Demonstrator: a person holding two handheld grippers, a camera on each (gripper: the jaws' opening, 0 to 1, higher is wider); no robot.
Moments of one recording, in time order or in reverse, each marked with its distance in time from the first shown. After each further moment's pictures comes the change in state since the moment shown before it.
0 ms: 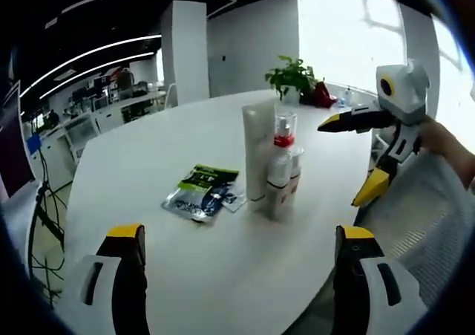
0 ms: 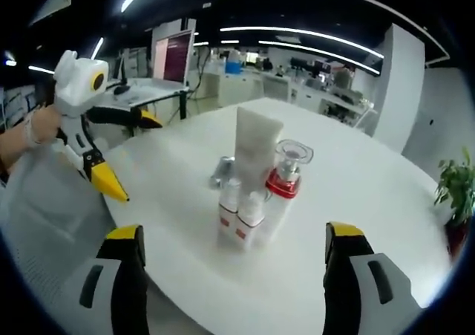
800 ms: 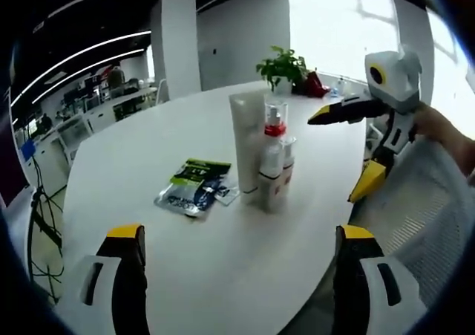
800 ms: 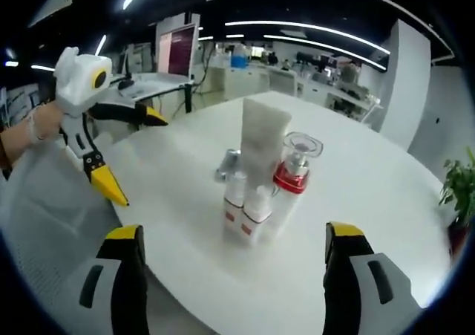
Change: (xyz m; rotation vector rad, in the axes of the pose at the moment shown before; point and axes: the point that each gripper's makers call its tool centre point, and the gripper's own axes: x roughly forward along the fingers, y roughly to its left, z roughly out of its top) left arm 0.007 -0.003 -0.009 0.039 0.046 -0.029; right arm 0.006 0.006 -0.009 -0.017 0.055 0.048
